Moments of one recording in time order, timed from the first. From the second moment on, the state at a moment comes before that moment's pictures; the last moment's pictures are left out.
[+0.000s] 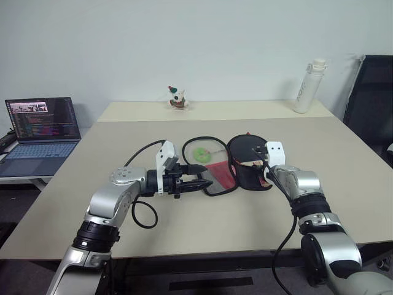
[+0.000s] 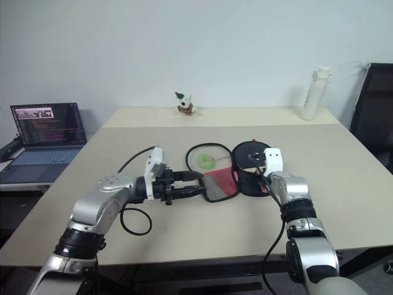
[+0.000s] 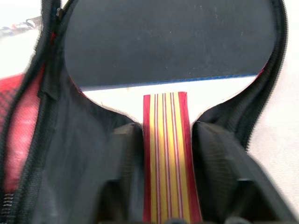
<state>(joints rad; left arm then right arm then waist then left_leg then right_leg) -0.64 0.56 -0.07 0.04 -0.46 0.48 -1.12 -0.95 -0.22 -0.14 0.62 0.14 0.76 0.15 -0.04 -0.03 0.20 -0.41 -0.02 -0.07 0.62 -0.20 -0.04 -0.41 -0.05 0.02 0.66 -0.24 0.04</state>
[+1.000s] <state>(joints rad) -1.03 0.36 -0.07 1.10 -0.06 0.11 -0.77 -0.63 -0.65 -0.14 -0.31 0.49 1.12 0.58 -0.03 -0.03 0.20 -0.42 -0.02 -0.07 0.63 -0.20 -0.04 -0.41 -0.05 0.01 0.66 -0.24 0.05</state>
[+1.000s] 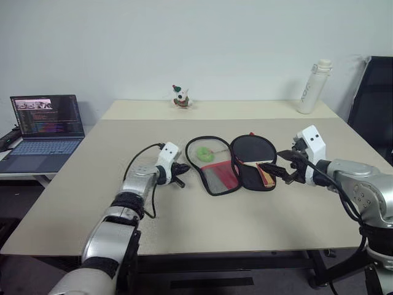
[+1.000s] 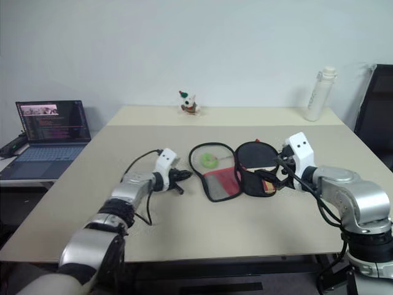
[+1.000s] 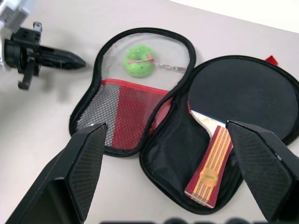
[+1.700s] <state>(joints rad) -1.43 0.03 0.03 1.24 -0.08 0.01 -0.85 -0.51 -0.81 -0.26 -0.23 0.50 1.07 0.63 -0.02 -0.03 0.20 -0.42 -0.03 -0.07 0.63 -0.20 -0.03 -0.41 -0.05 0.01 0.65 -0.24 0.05</state>
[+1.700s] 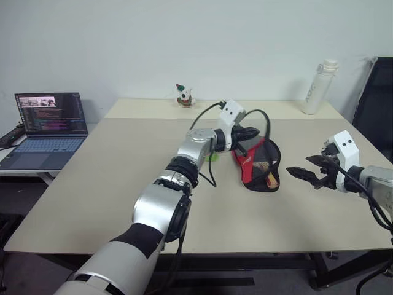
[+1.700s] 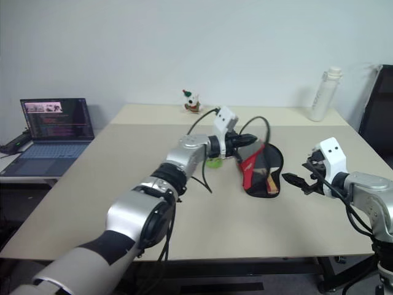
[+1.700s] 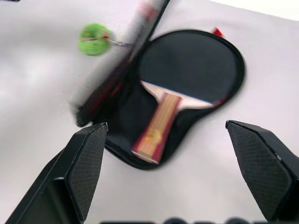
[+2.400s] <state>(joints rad) -0.81 0.44 0.11 0.38 -0.32 0.48 -1.15 -1.01 -0.52 -0.10 0.82 0.25 0.64 0.51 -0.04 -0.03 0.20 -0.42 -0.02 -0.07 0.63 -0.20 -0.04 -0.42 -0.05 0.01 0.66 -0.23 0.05</state>
